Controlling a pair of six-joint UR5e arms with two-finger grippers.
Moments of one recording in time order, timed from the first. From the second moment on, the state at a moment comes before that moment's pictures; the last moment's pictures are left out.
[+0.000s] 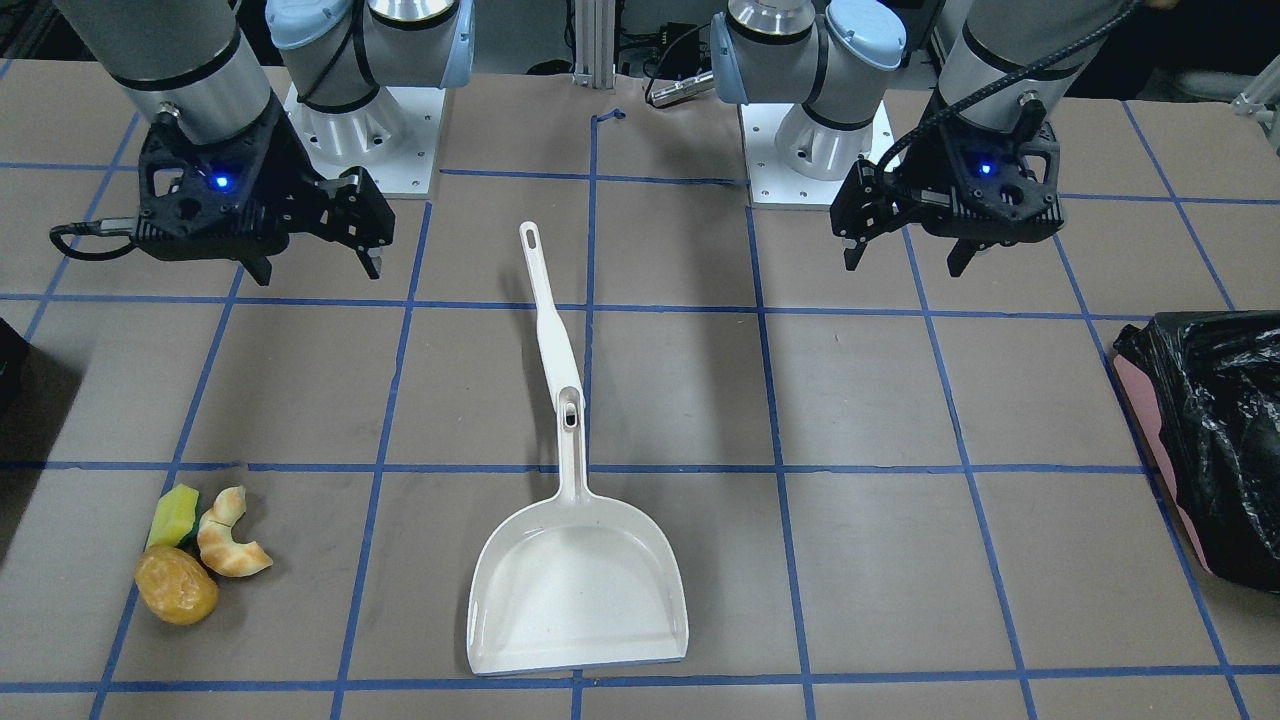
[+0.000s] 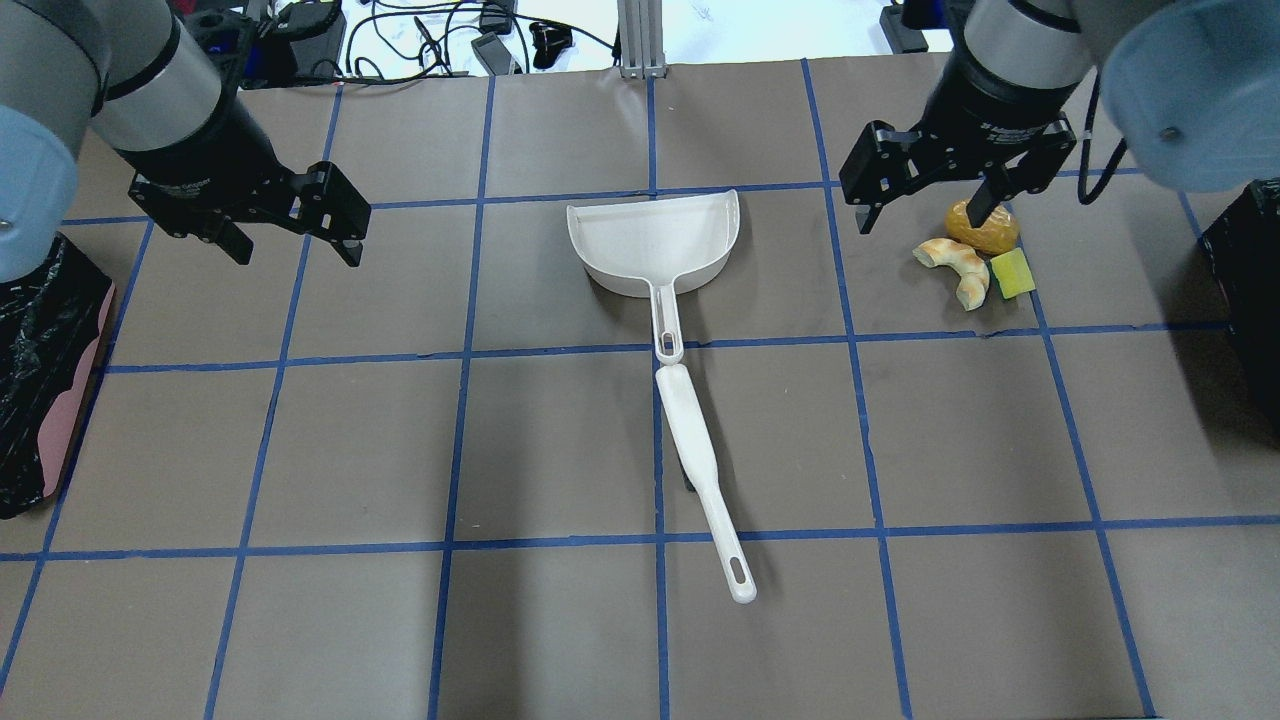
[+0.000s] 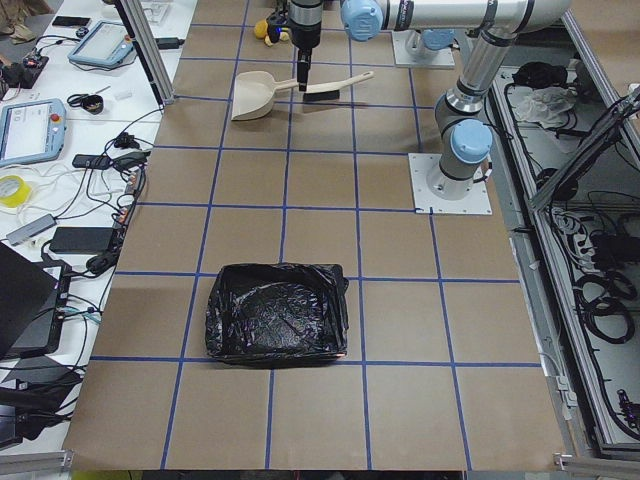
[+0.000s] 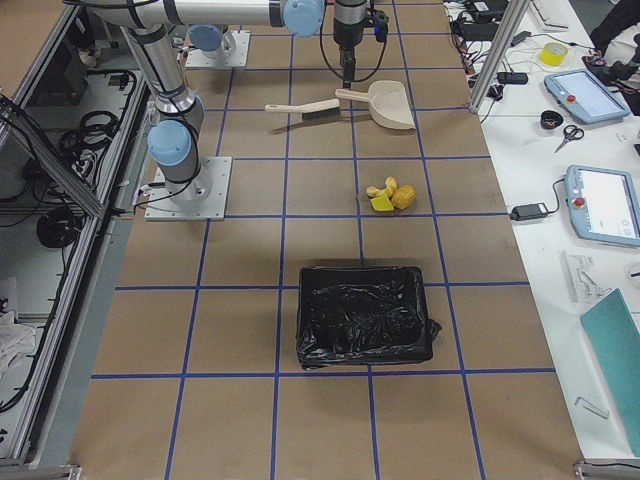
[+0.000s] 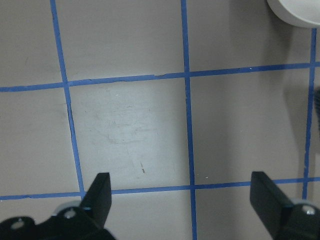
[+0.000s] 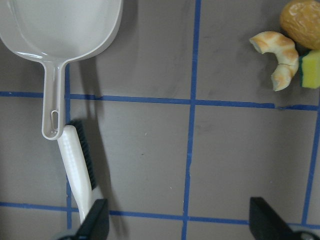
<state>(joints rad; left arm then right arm) -1.51 -1.53 -1.64 -1.51 1.59 0.12 1.61 -1.53 1.58 -1.64 -1.51 -0.01</state>
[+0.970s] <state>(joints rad) -1.68 -1.48 -1.82 -1.50 1.54 -0.01 1.86 -1.09 1.42 -2.02 -1.52 0.17</state>
